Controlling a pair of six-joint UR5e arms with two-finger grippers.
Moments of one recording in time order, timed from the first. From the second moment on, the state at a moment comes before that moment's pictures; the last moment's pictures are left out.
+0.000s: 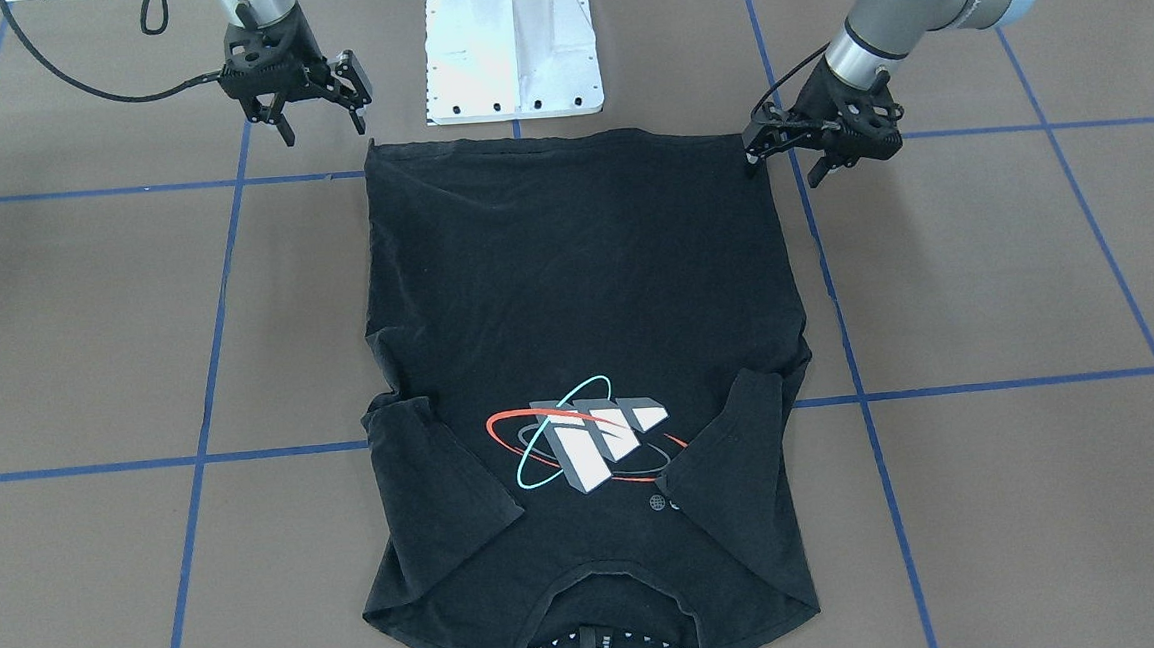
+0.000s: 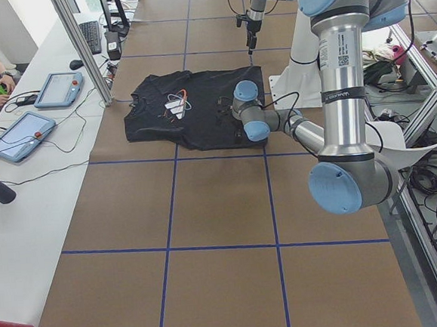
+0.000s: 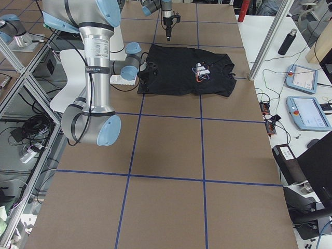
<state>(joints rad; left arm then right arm) -0.47 -1.47 -2.02 -2.25 -1.87 -1.27 0.11 -1.59 2.28 -1.38 1.47 1.48</state>
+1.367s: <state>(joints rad) -0.24 -1.41 -2.01 -2.34 -1.76 -1.50 0.07 -1.60 2.29 -1.38 1.43 1.50</state>
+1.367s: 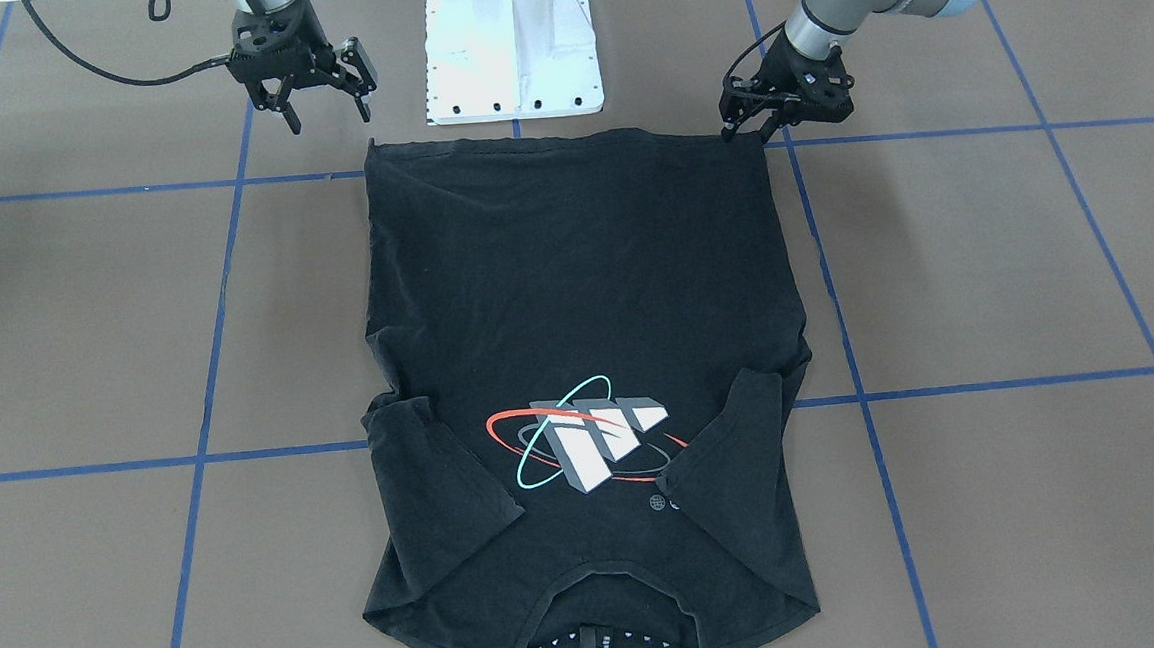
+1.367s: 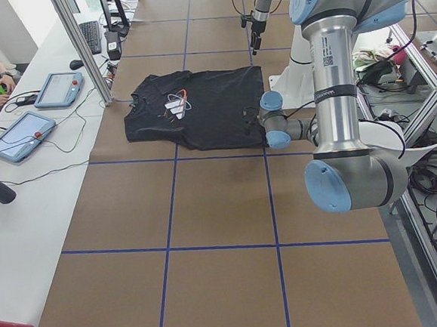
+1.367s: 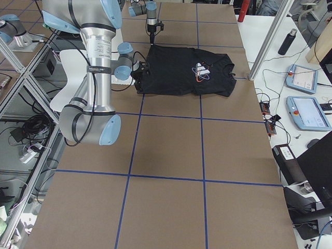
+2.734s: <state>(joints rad) -0.24 -1.41 -2.01 -2.34 -1.77 -1.50 -0.05 -1.59 2.22 -1.37 1.30 1.59</state>
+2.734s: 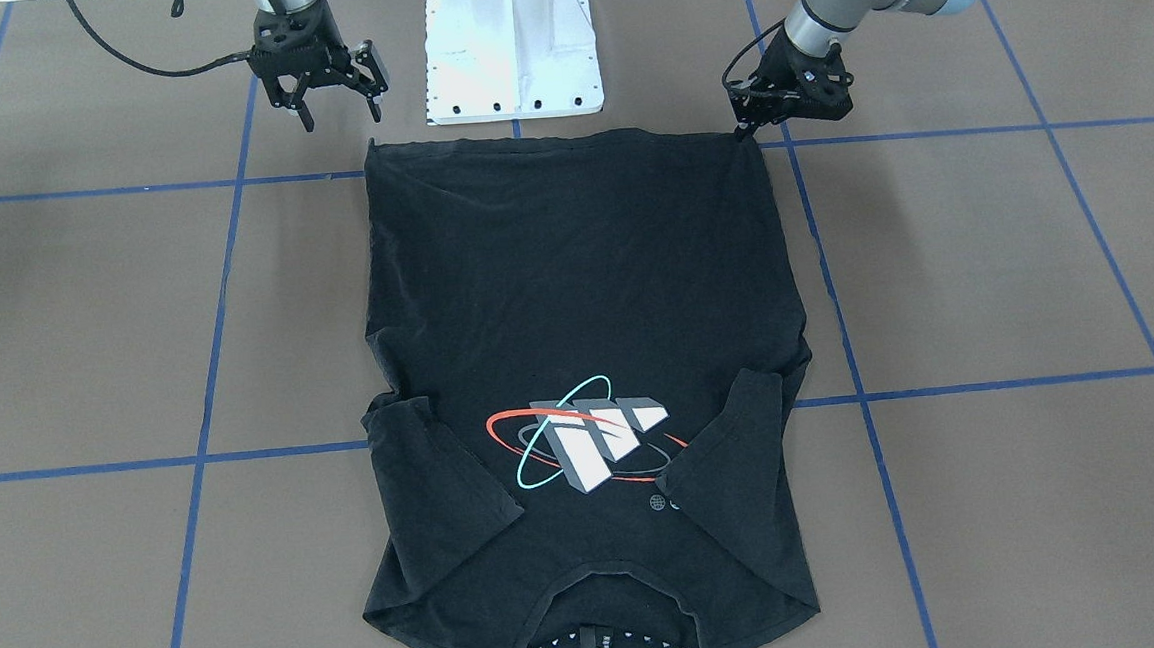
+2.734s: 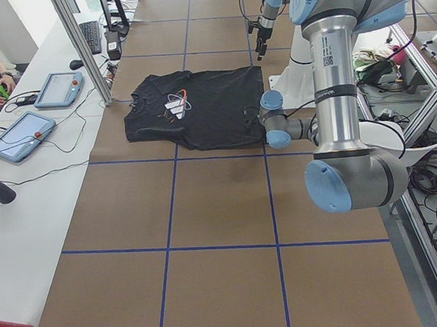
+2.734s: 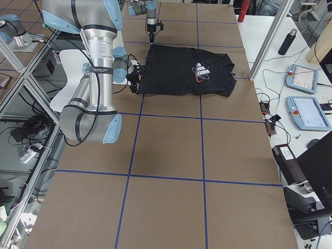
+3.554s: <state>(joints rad) -0.24 -1.41 -2.02 -2.34 -1.77 -1.50 -0.06 -1.51 2.13 -1.37 1.27 1.60</state>
